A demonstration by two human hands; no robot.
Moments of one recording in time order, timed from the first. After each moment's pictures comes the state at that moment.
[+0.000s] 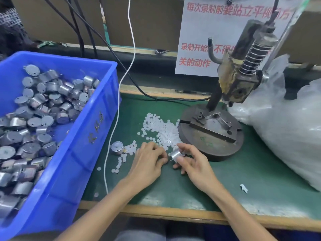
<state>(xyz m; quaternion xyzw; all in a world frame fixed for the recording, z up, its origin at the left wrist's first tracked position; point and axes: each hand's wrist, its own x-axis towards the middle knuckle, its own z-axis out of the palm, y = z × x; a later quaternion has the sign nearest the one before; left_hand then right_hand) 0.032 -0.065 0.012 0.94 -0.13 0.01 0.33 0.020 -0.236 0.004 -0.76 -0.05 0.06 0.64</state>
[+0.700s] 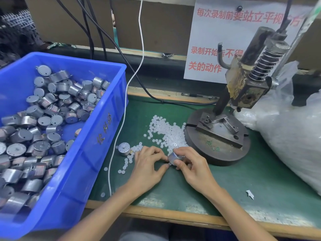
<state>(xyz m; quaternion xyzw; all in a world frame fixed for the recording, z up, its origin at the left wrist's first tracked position) 0.023 -0.050 0.001 0.92 -0.12 0.08 0.36 0.030 -0.223 -0.002 -0.84 -0.20 -0.07 0.50</state>
